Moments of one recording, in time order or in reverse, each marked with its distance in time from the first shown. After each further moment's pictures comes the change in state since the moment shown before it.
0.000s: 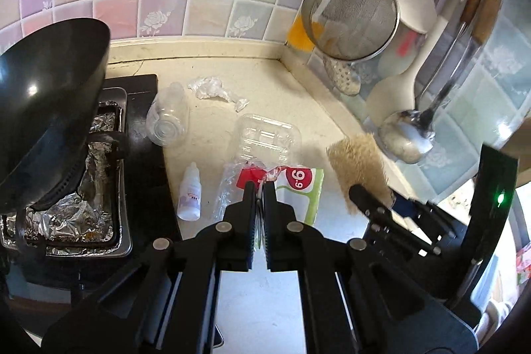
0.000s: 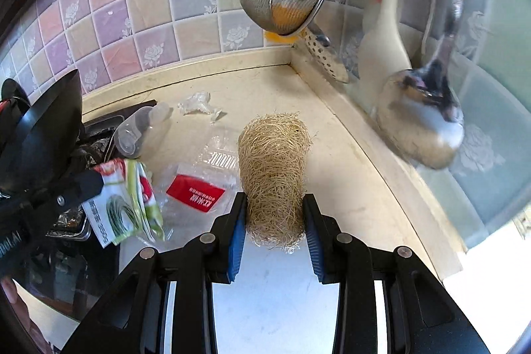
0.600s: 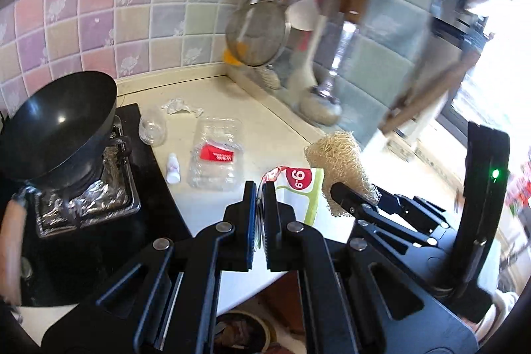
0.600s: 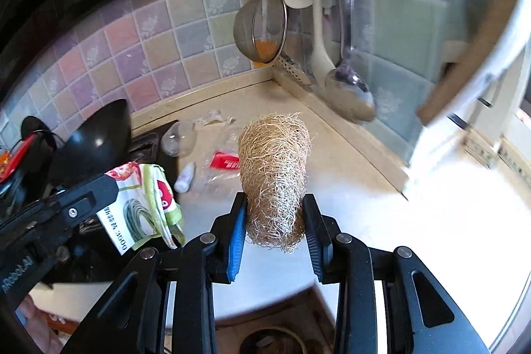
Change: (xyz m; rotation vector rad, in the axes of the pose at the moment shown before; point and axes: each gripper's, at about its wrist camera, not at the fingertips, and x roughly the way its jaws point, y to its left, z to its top) left arm -0.160 -0.063 -0.067 0.237 -0.055 -0.106; right arm -0.186 0.012 -0.077 0.170 -0.062 0.014
